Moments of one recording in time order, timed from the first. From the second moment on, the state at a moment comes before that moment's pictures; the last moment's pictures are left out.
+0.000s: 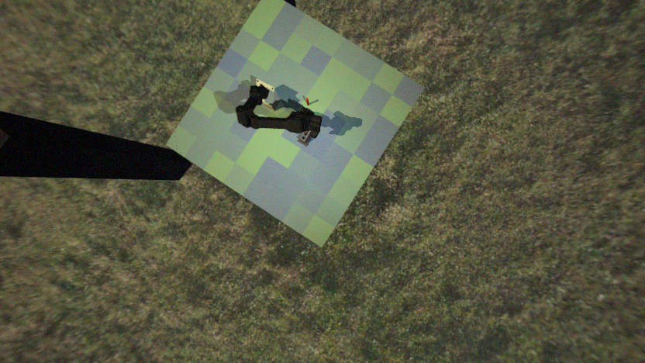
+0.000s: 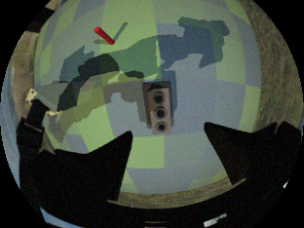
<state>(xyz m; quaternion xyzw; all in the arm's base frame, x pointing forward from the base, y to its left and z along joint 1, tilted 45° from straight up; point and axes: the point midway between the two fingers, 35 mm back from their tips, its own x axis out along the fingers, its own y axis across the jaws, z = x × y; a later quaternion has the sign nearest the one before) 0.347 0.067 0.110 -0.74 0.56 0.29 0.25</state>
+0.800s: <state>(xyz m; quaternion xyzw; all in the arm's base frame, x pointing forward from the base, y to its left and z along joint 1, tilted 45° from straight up) 0.319 0.116 0.078 -0.58 0.62 0.06 0.53</state>
